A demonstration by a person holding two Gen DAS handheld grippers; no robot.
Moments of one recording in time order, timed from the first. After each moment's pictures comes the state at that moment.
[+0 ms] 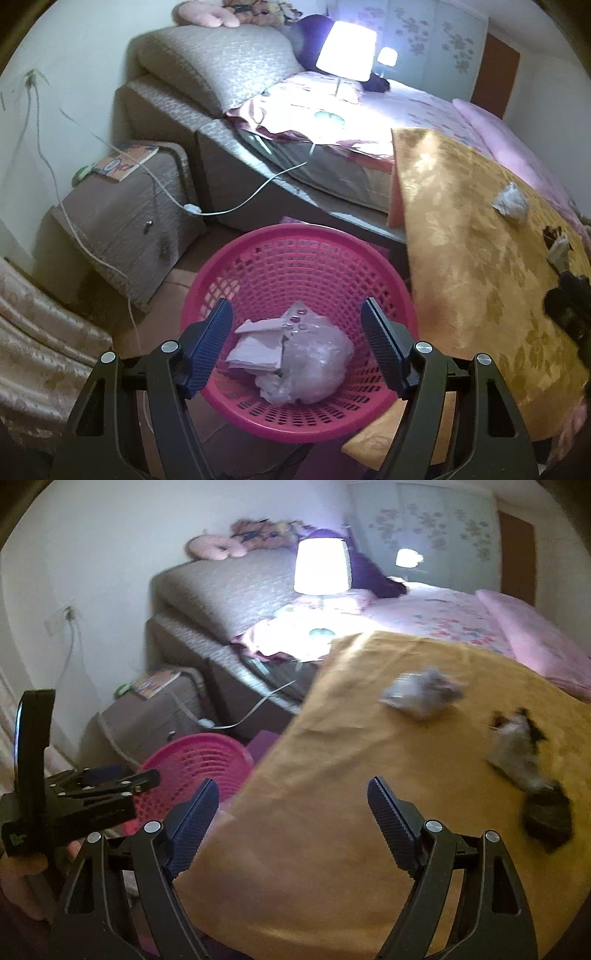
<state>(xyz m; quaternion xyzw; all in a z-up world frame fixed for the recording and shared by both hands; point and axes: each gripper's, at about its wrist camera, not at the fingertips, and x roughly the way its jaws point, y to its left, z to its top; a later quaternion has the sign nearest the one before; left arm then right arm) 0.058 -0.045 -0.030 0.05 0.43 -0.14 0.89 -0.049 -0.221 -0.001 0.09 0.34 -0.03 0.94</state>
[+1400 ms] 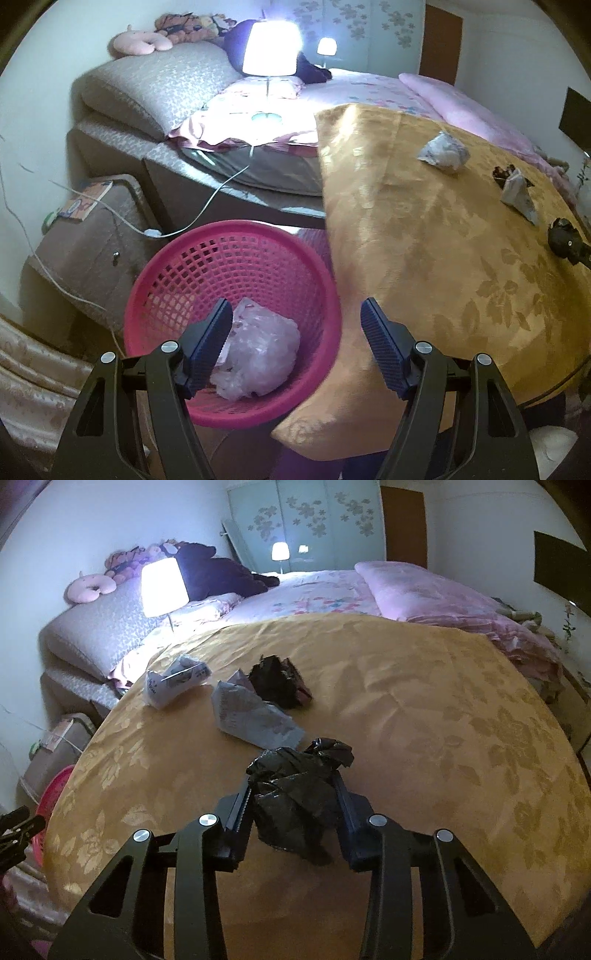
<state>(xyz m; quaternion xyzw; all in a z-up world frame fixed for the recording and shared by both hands) 0.016 -0.101 -0.036 0.12 0.41 -0.22 0.88 -0.131 -0.372 -0.034 0.16 0.33 -0.23 0.90</state>
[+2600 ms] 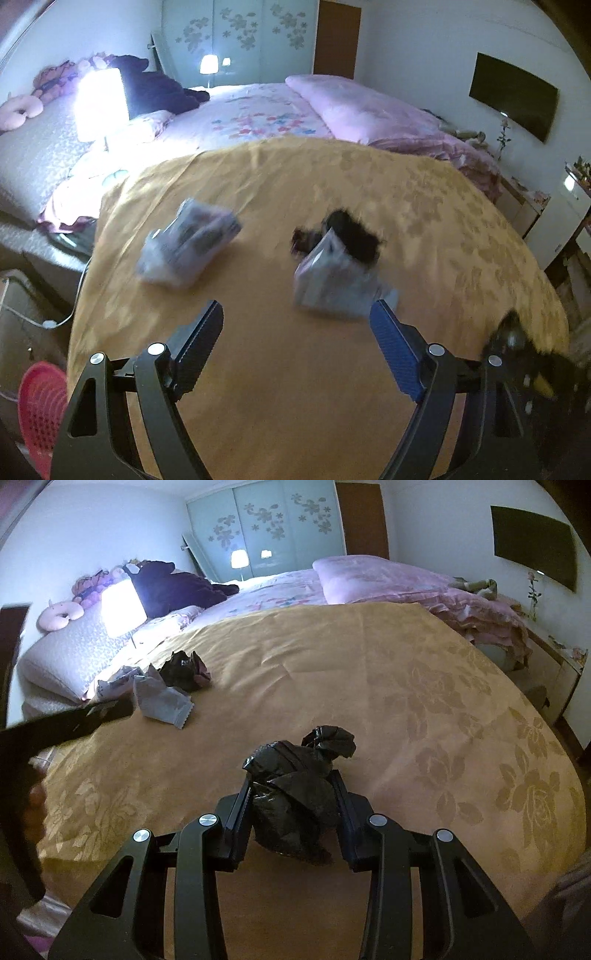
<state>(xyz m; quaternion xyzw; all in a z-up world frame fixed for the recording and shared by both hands) 0.000 -0.349 -0.021 0.15 0.37 -0.40 0.82 -0.204 -0.417 -0.057 0.20 0.31 -0.28 0.89</state>
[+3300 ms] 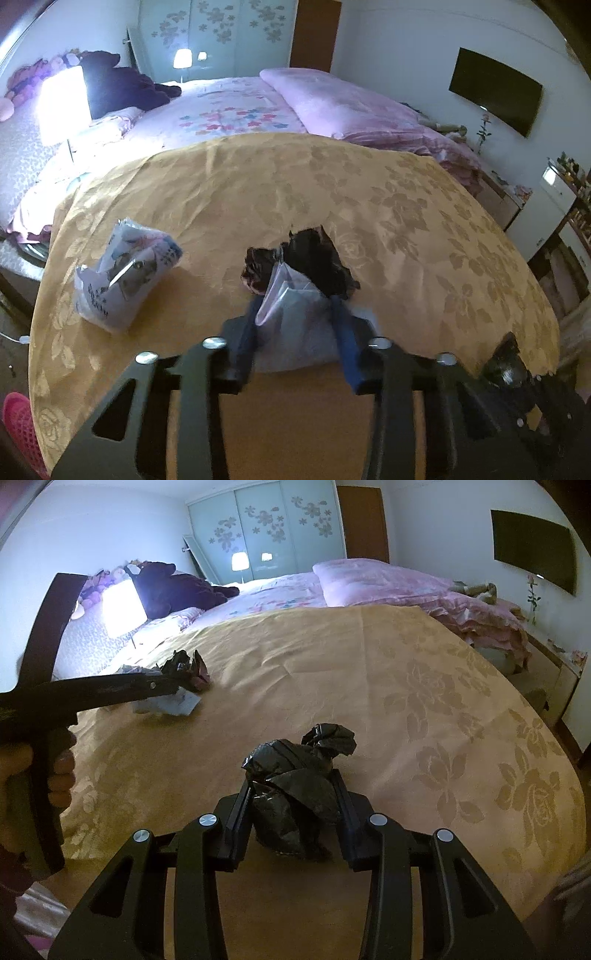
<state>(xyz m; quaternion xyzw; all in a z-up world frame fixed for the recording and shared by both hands) 0.009 -0.386 -0.036 0.15 0.39 -0.44 0.79 -0.208 -0.416 -0.056 0.19 0.31 -0.28 0.89</state>
